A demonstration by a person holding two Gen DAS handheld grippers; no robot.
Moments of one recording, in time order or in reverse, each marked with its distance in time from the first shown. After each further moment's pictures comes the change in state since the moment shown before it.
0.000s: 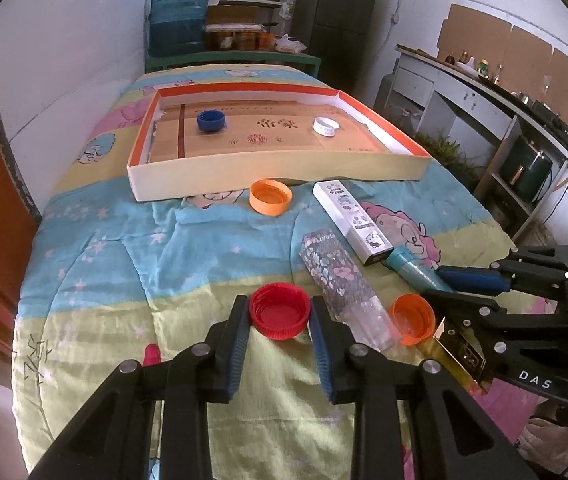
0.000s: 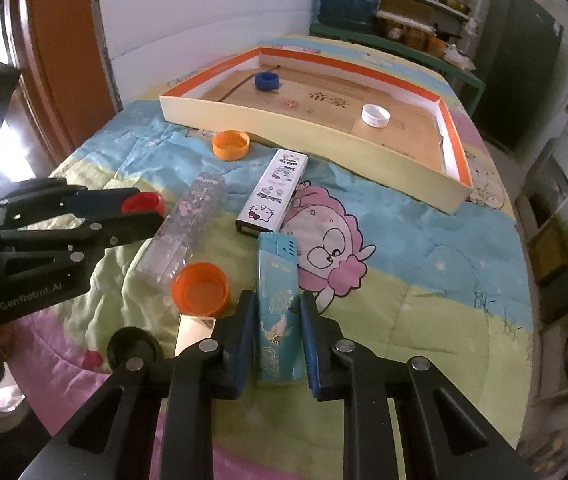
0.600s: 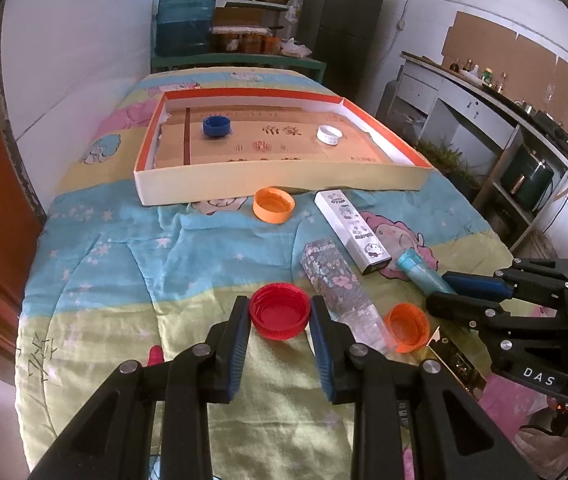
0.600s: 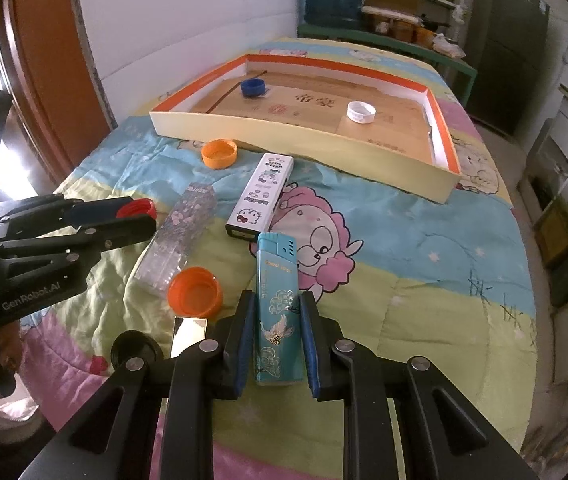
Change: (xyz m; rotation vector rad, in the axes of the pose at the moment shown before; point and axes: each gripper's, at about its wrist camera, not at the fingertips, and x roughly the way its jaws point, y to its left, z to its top) left arm -0.006 0.000 0.003 -0.022 -0.014 0.003; right arm -0.008 -0.010 -0.003 0.063 -0.017 0.019
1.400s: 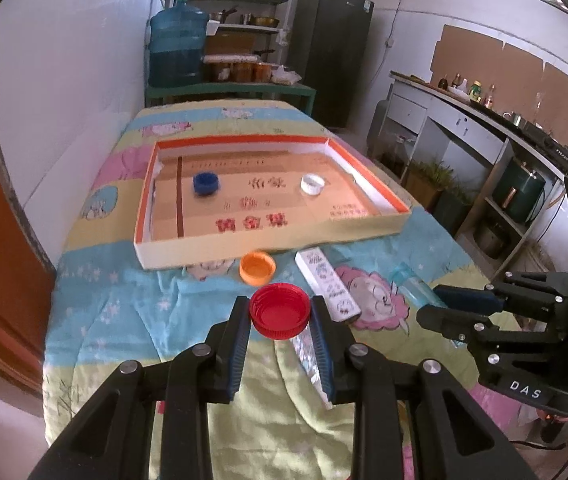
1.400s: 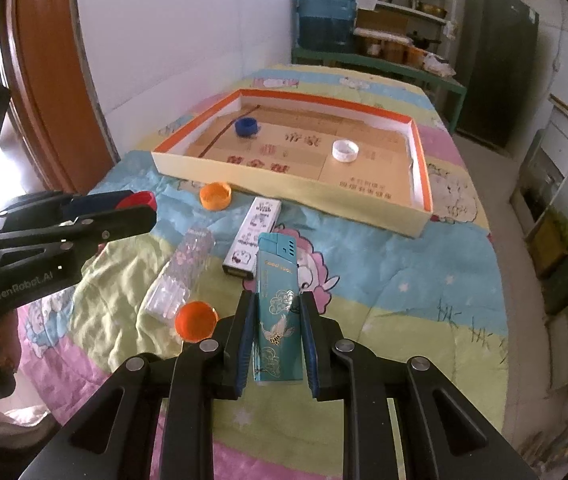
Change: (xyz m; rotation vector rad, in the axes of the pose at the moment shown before) left arm -0.029 -0.014 0.035 0.028 -0.086 -0.010; right arm -0.033 -0.007 0.015 0.007 -0.079 -0.015
